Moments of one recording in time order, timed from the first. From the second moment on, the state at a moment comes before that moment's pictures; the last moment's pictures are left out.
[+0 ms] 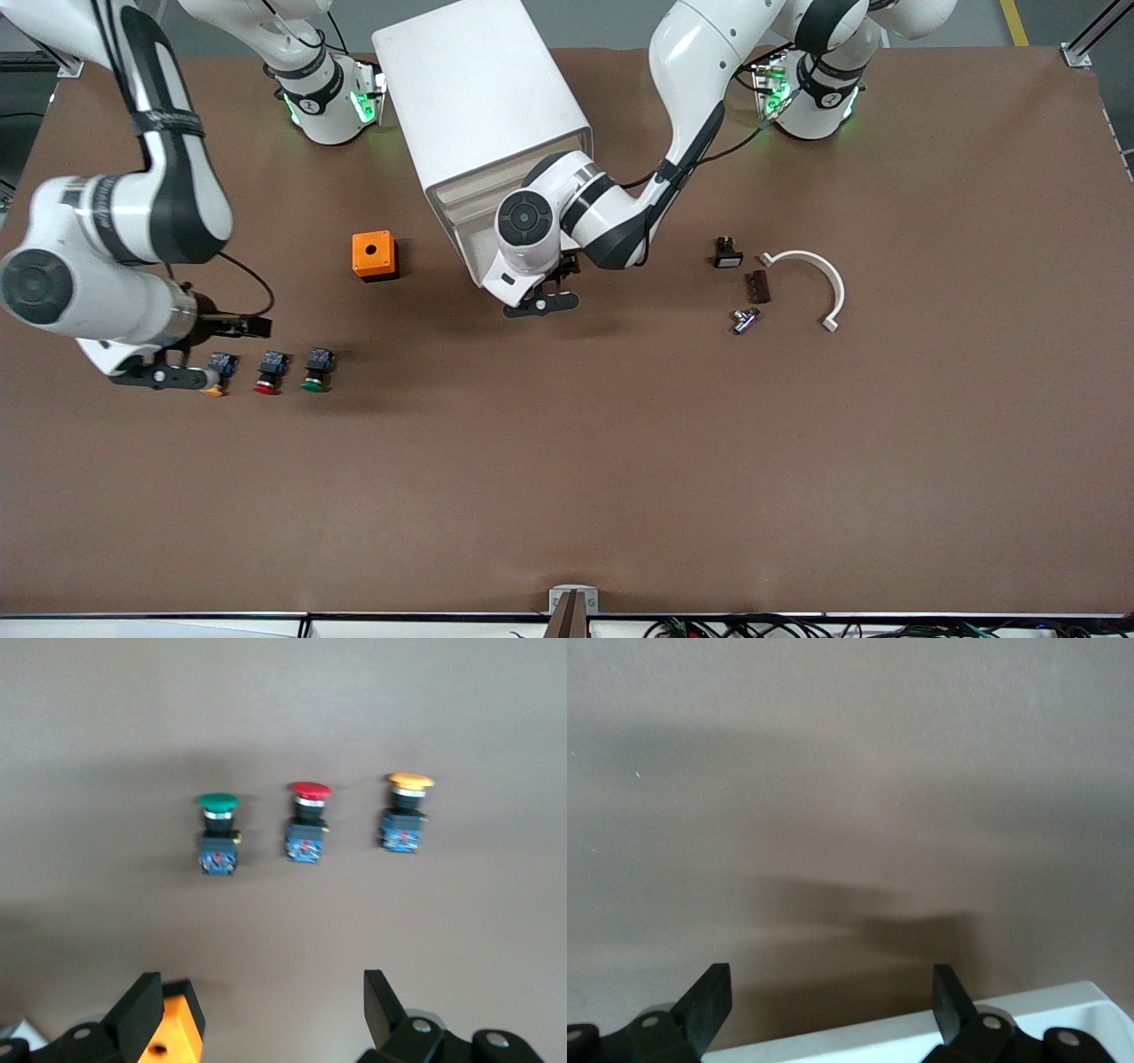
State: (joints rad) left arm -0.90 0.86 0.00 -1.25 -0.21 2.00 -0.95; right arm 0.04 0.27 -0.03 -1.71 -0.04 1.76 0.08
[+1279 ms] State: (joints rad) left arm -0.96 0.86 -0.01 -1.29 -0.47 2.01 -0.95; right arm -0.08 0.10 -0.04 -1.44 0.04 1.43 -0.02
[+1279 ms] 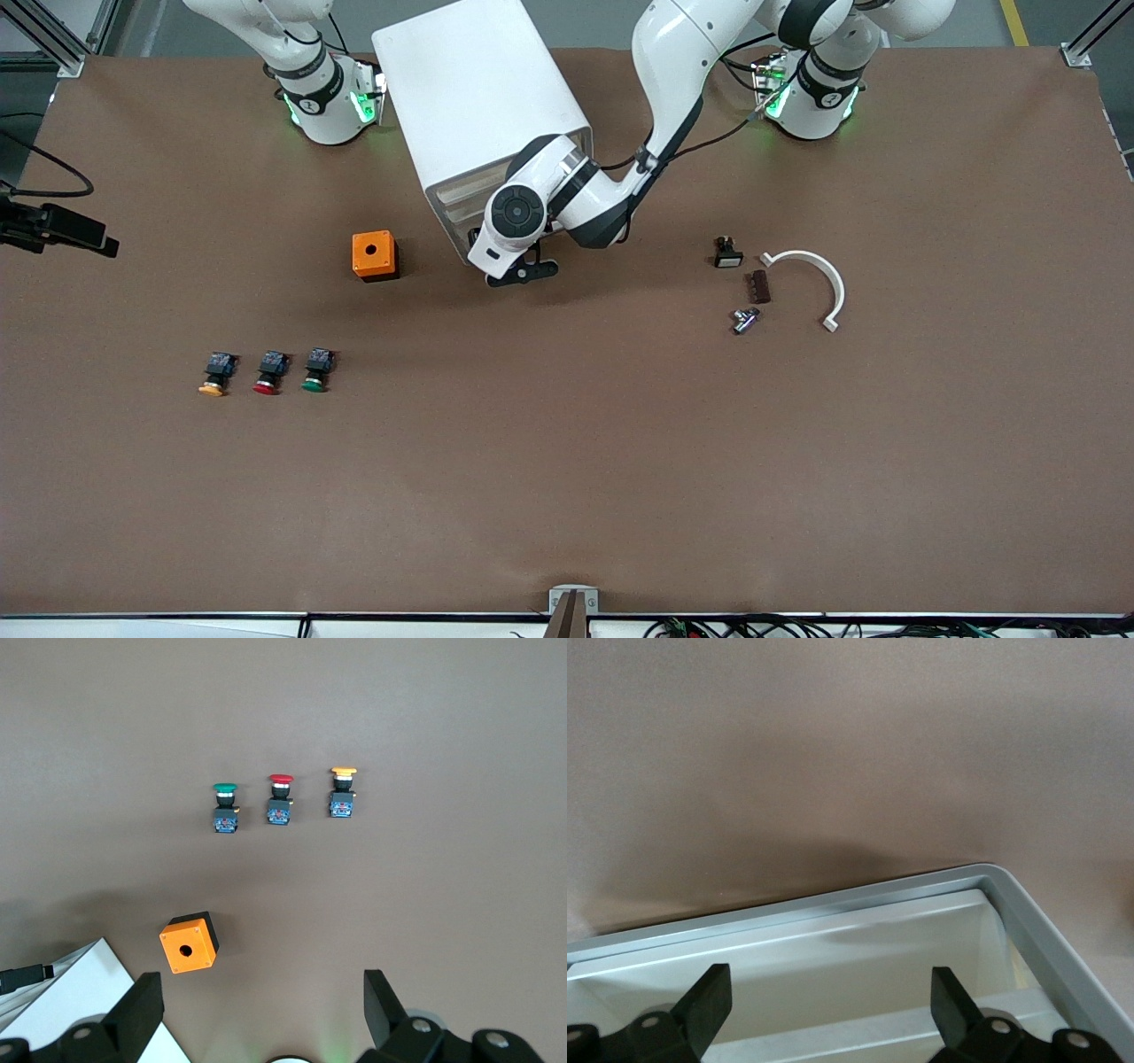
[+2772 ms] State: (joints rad) left arm -0.70 0.73 0.00 -1.28 -0.39 2.01 -0.95; right arm -0.10 -0.20 -0.04 -1.71 0.03 1.48 -0.06
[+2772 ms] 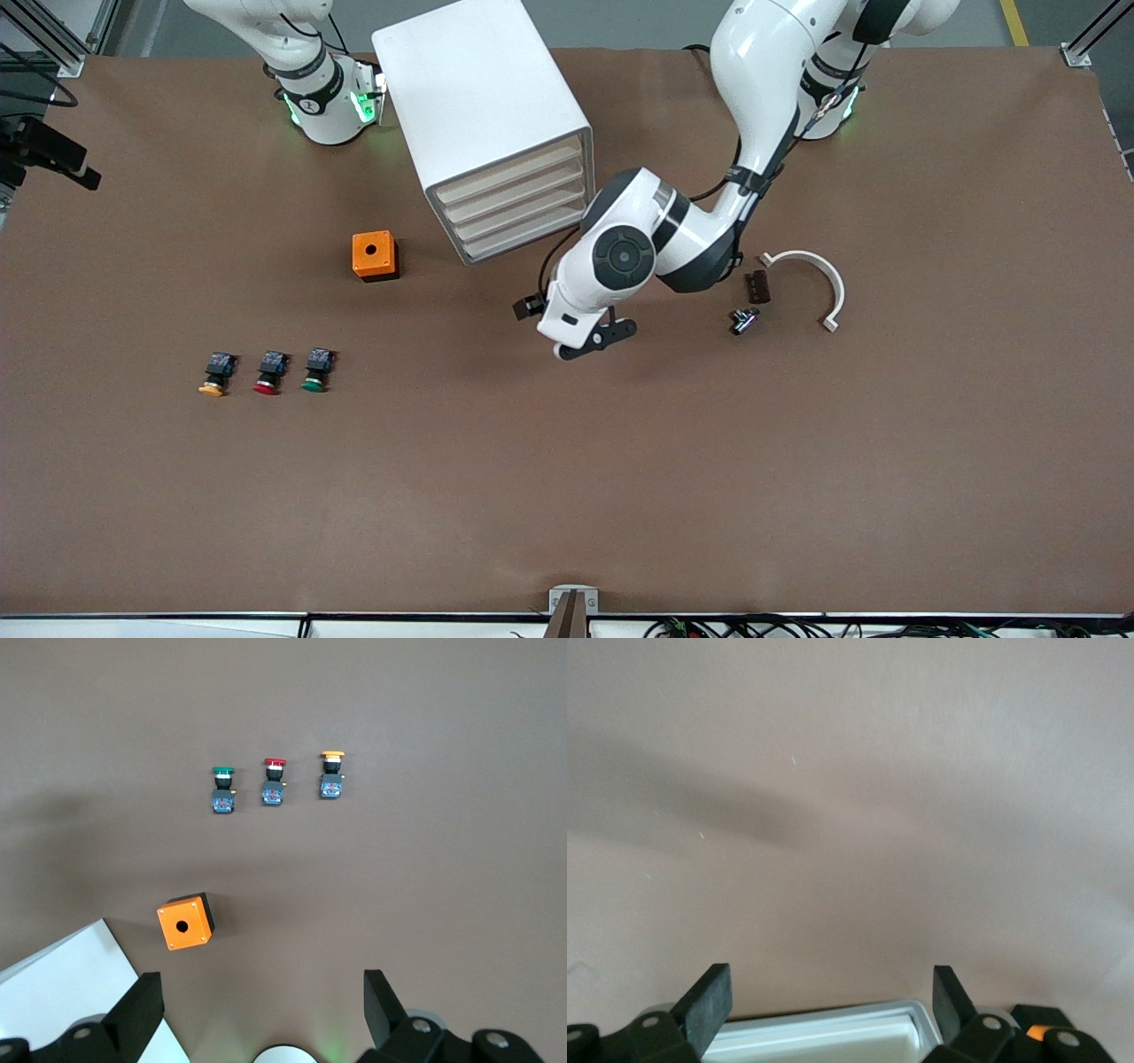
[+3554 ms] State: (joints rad) left arm -0.48 0.61 0.01 -1.36 -0.25 1.86 -0.94; right arm -0.13 -0.22 -0.04 -1.70 0.02 1.51 -0.07
